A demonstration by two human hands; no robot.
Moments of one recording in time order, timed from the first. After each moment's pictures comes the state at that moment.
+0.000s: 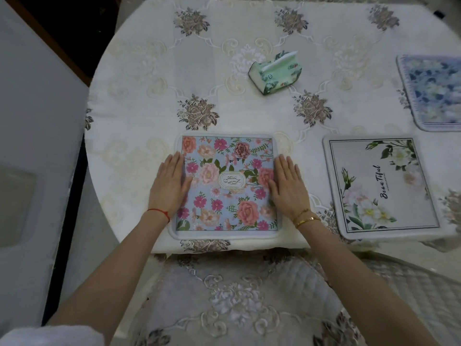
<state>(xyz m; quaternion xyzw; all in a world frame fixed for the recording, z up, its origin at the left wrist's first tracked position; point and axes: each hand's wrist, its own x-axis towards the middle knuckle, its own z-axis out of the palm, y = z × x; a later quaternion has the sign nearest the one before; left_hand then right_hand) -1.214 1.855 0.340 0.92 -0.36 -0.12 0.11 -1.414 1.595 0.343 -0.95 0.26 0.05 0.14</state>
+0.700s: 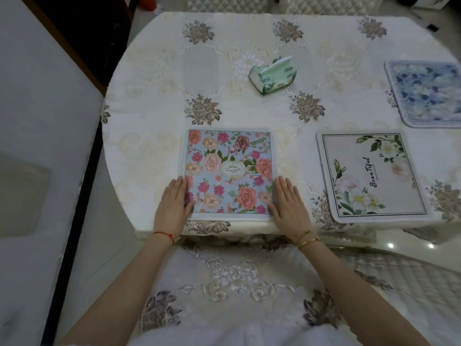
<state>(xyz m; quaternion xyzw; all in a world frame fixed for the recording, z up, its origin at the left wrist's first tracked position) -1.299 1.910 0.351 0.92 -0.33 -0.15 0.15 -1.495 1.646 0.353 -0.96 0.23 0.09 0.13</state>
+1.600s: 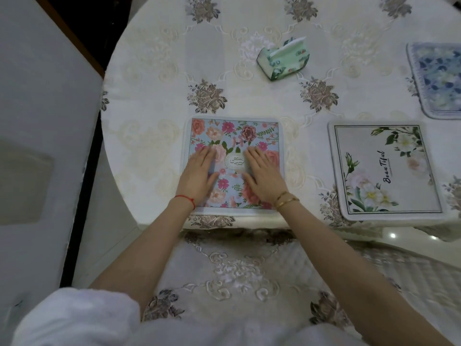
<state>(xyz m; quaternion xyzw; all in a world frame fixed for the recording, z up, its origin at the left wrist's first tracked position) -1.267 1.838 0.355 0.89 -0.40 -0.15 0.18 -1.390 1.653 0.353 -0.97 0.14 0.10 0.19</state>
